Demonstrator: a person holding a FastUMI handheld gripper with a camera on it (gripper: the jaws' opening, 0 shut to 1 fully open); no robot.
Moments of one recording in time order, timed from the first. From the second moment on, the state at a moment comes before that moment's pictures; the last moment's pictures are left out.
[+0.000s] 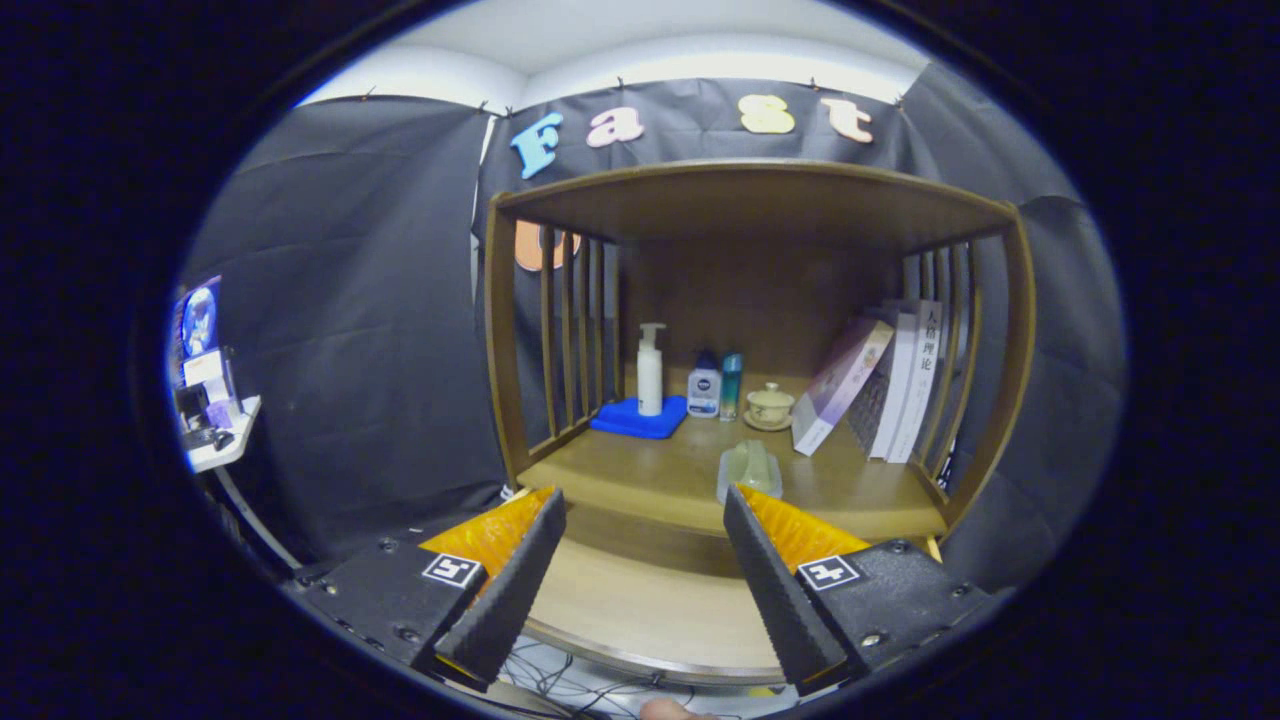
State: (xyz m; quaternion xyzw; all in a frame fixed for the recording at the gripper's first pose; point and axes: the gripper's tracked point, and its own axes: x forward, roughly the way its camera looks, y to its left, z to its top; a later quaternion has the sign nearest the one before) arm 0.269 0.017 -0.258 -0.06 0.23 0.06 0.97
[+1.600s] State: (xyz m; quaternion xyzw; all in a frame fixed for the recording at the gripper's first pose) arm 0.021 -0.014 -0.433 -0.06 0.23 -0.07 0.97
